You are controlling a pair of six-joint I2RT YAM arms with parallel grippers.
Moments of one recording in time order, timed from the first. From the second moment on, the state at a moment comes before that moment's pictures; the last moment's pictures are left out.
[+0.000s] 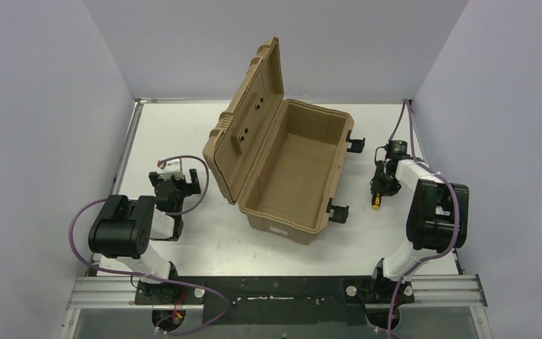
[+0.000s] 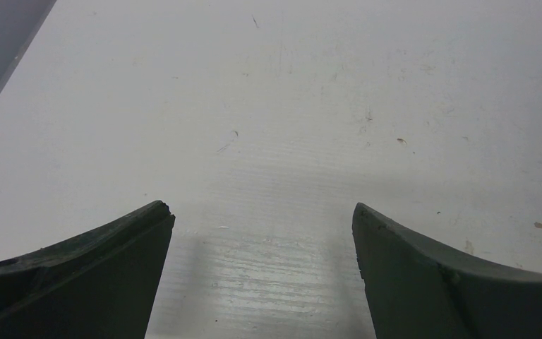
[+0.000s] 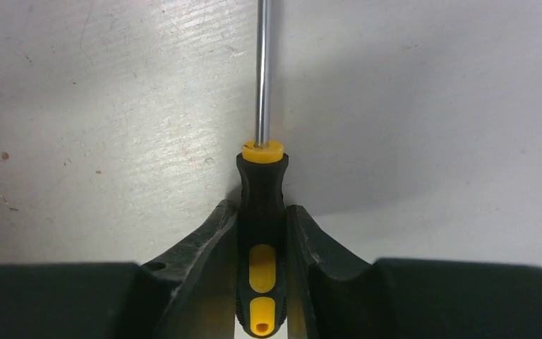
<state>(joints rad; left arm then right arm) -0.06 1.62 0.24 1.16 -0.17 -0.04 -0.15 1.67 0.95 -0.48 0.04 0.14</state>
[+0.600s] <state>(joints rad) -0.06 1.62 0.24 1.16 -0.17 -0.04 0.13 1.52 1.66 -0.69 0.10 0.26</state>
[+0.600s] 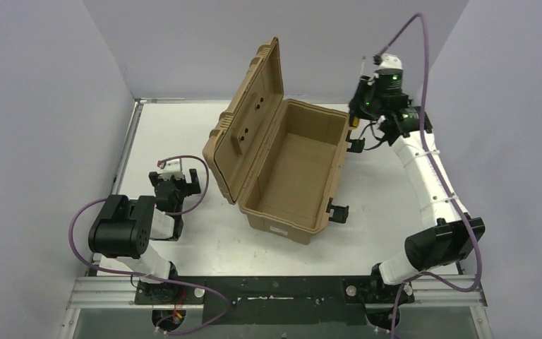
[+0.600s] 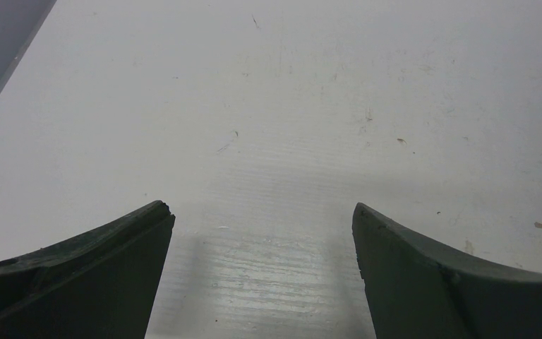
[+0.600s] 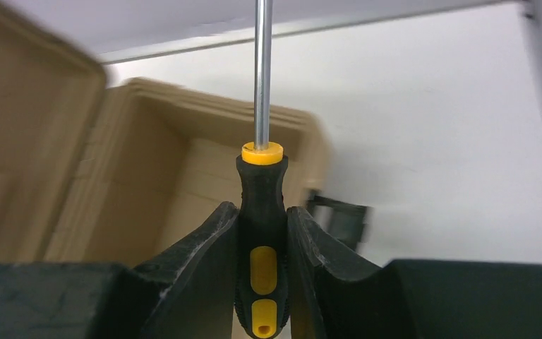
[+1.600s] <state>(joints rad) -0.06 1.62 0.24 1.16 -0.17 -0.04 0.60 1.87 1.27 -0.52 0.09 0.54</state>
